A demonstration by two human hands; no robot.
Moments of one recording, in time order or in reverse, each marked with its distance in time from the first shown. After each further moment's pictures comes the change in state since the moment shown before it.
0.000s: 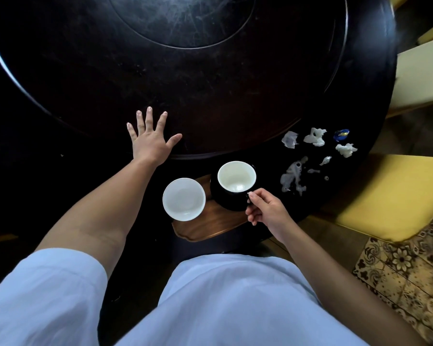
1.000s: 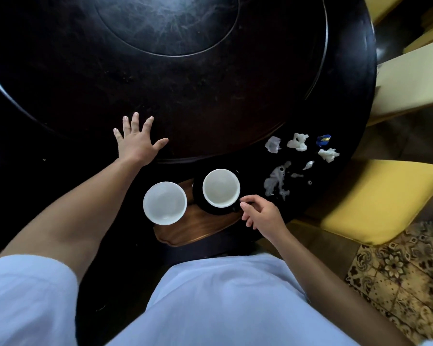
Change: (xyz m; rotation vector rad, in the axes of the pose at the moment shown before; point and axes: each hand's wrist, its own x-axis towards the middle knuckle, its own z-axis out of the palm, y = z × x) left_hand 0.001 0.017 -0.010 -0.021 -0.010 -0.041; right_hand -0.001 0.016 -0.041 -0.339 0.149 -0.120
